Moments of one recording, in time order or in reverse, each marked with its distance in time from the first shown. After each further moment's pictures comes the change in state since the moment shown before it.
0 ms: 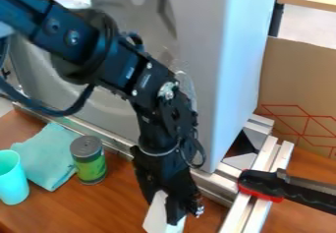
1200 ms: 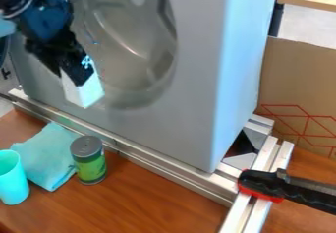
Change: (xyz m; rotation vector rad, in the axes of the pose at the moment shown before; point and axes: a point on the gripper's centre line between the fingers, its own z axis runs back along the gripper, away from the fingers) arm -0.005 0.140 0.127 0.065 -0.343 0.128
